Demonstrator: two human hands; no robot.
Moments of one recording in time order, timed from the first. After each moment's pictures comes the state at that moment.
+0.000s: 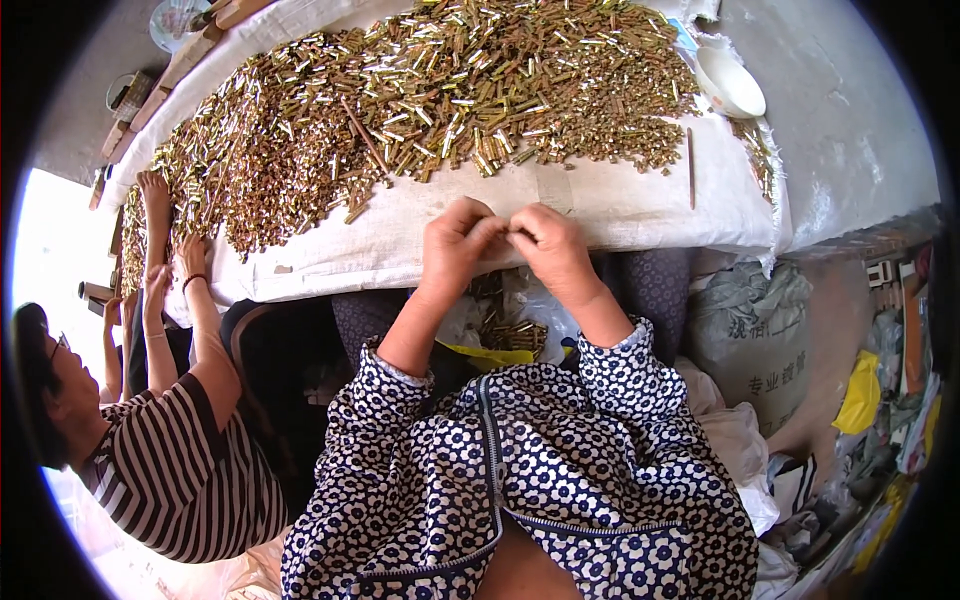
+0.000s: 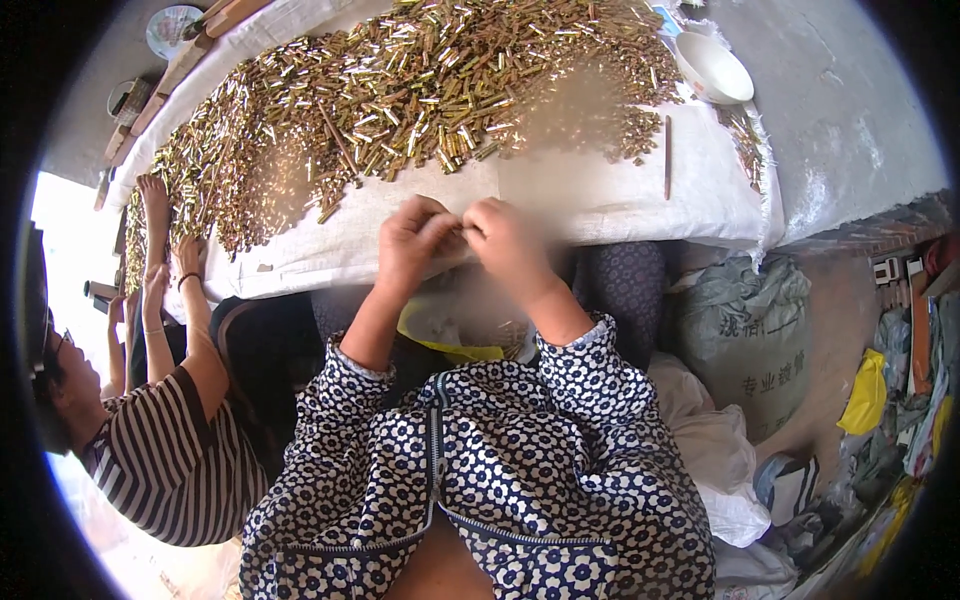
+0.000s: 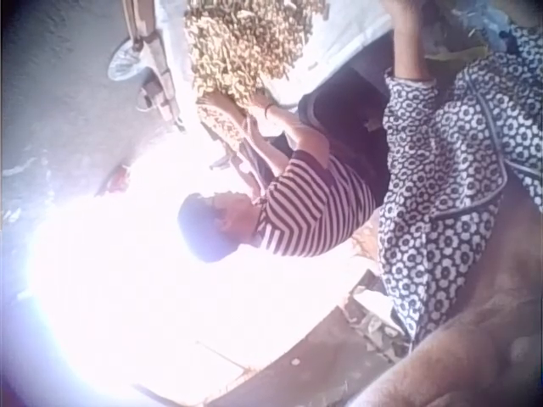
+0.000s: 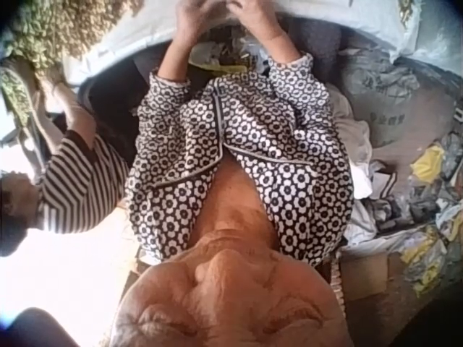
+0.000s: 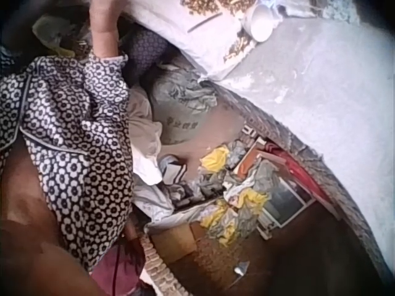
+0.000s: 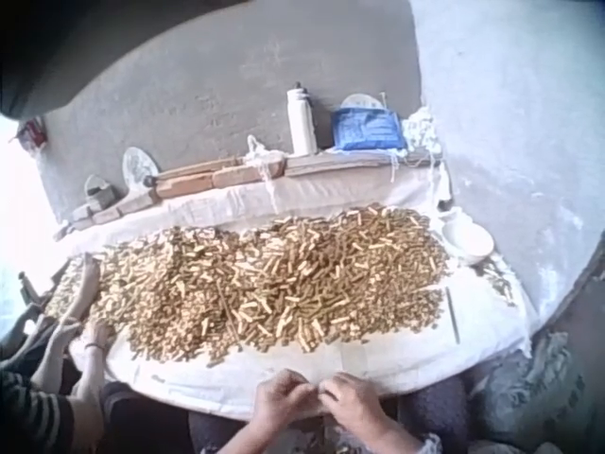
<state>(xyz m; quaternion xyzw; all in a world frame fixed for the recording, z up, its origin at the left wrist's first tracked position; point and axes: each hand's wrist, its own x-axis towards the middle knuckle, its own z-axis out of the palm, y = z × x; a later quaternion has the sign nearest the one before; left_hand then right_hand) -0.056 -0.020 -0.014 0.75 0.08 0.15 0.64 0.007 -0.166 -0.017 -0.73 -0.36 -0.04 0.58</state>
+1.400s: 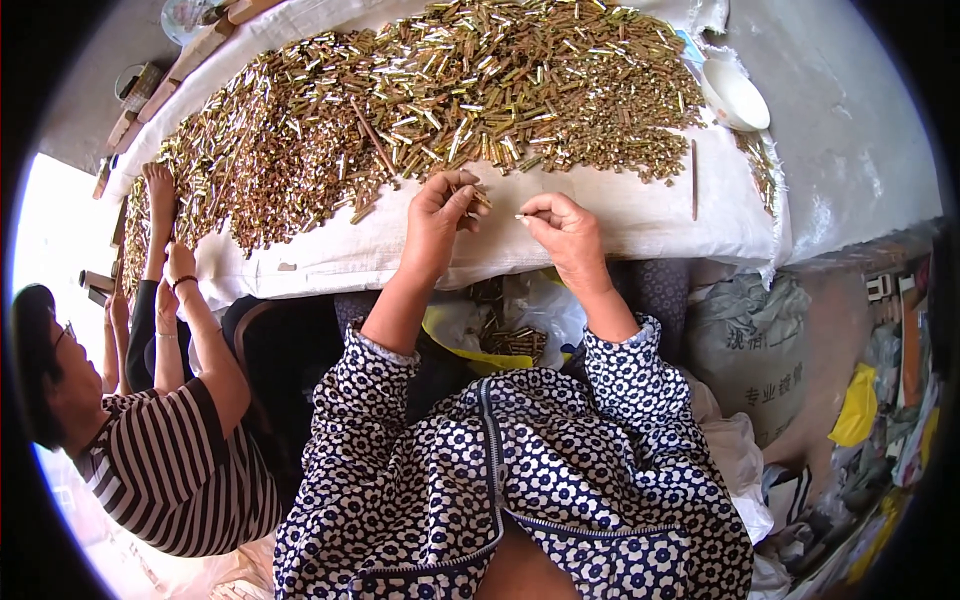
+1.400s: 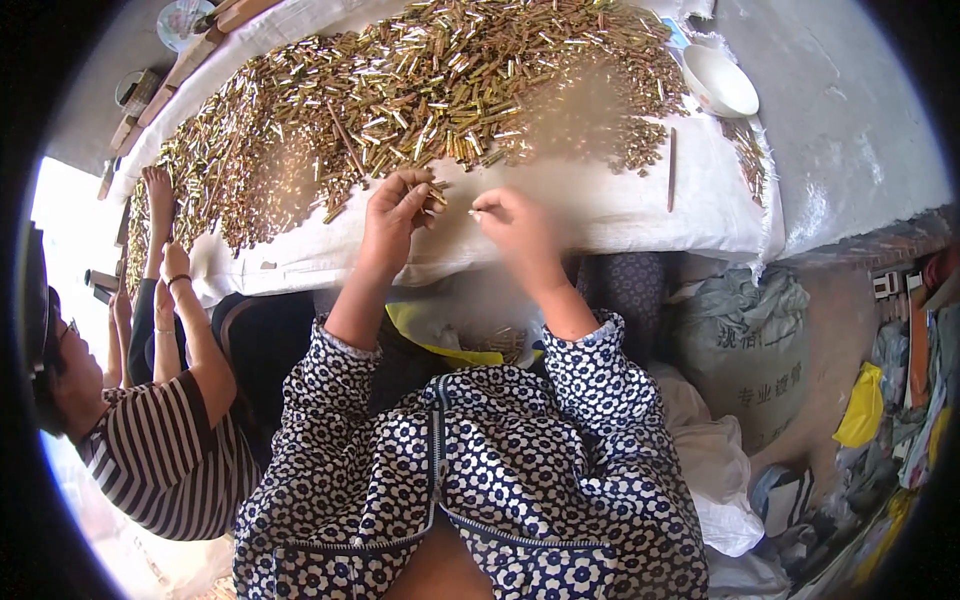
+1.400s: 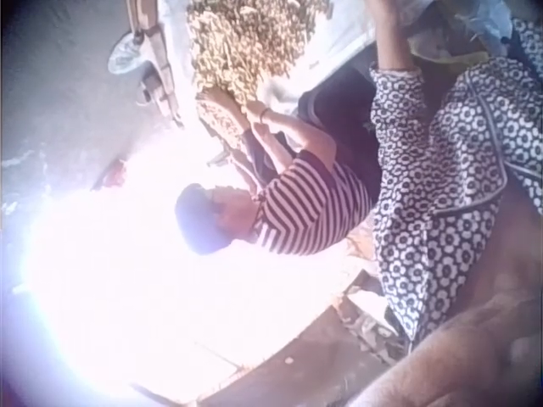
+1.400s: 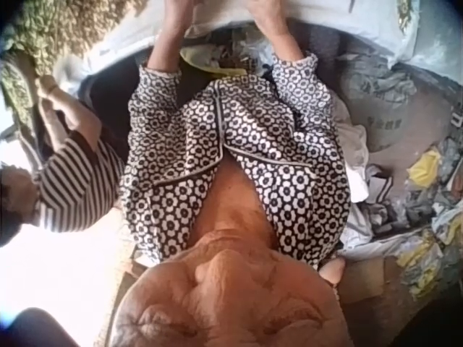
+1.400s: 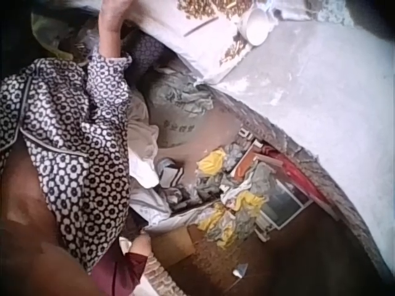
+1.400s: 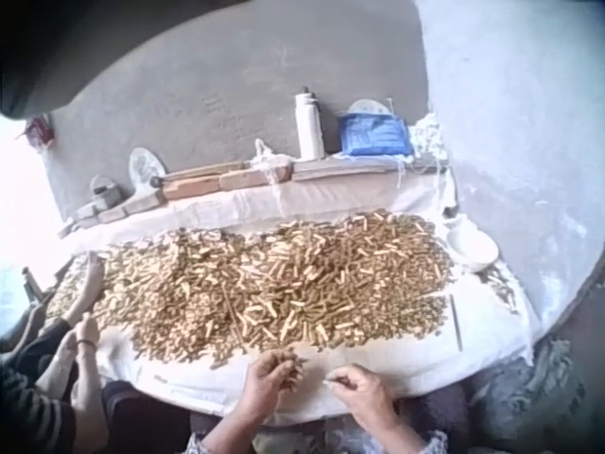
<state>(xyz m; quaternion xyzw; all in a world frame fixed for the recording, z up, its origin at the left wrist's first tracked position) -0.035 0.013 -0.001 0.61 0.11 0.13 0.78 0.022 -0.165 -0.024 -0.70 -0.23 0.10 0.67</state>
